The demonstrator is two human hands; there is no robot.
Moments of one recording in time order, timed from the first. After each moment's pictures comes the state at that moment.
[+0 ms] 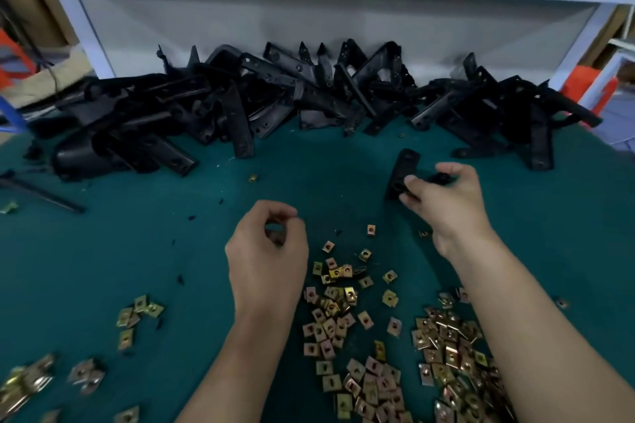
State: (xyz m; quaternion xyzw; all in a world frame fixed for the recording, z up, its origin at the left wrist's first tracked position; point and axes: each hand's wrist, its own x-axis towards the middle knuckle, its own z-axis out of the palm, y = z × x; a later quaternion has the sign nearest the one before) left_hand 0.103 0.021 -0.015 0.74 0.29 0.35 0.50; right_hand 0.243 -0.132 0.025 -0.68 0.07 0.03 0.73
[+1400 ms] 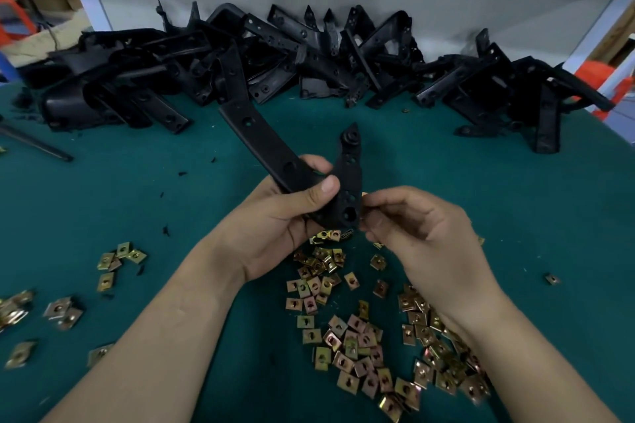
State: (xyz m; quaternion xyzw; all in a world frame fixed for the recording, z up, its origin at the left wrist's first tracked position) left_hand 0.106 0.031 -0.005 0.46 -0.01 0.01 0.89; right_hand 0.149 -0.161 0.013 -0.75 -0.26 0.09 0.61
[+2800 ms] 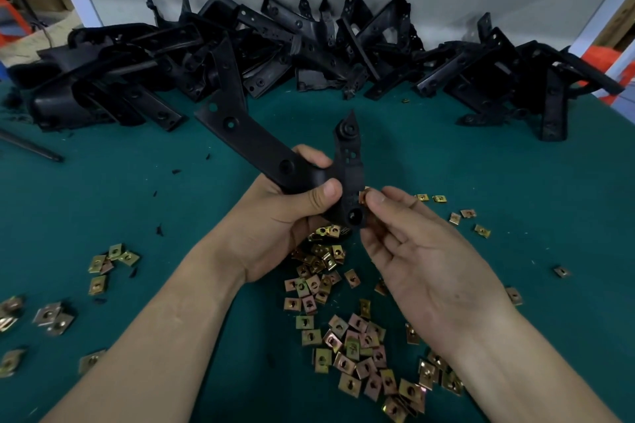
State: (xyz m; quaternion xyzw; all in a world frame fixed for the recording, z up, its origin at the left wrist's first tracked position) left_hand 0.107 0.027 -0.008 0.49 -0.03 0.04 0.87; right_hand 0.129 -0.150 0.016 -0.48 0.01 0.28 0.83
